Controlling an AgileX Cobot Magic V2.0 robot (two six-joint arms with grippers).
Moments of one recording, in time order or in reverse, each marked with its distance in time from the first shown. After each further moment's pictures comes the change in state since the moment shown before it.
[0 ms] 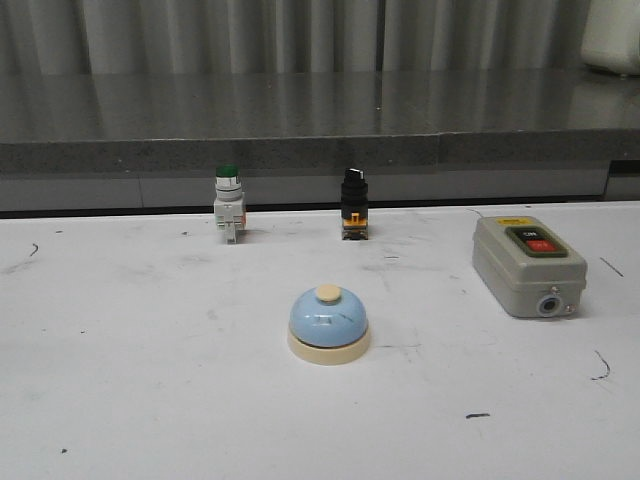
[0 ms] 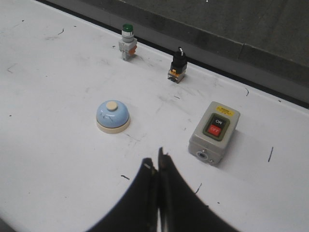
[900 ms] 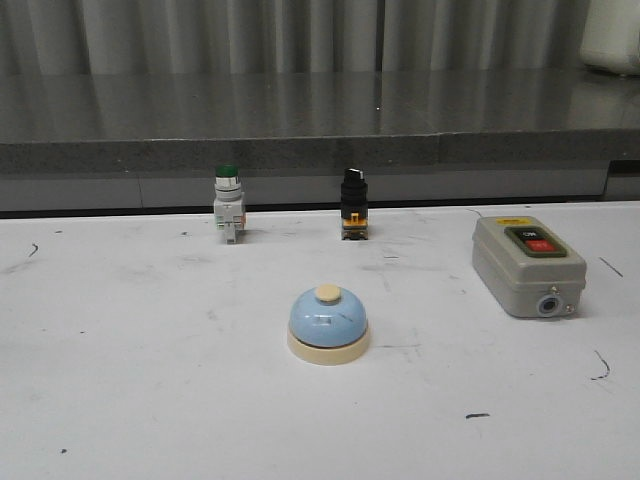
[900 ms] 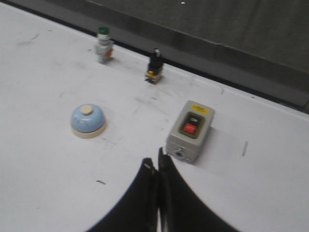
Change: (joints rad) left arm 0.002 0.000 0.000 0.000 0.000 0.000; right arm -0.128 -0.043 0.058 -0.026 -0.054 0.000
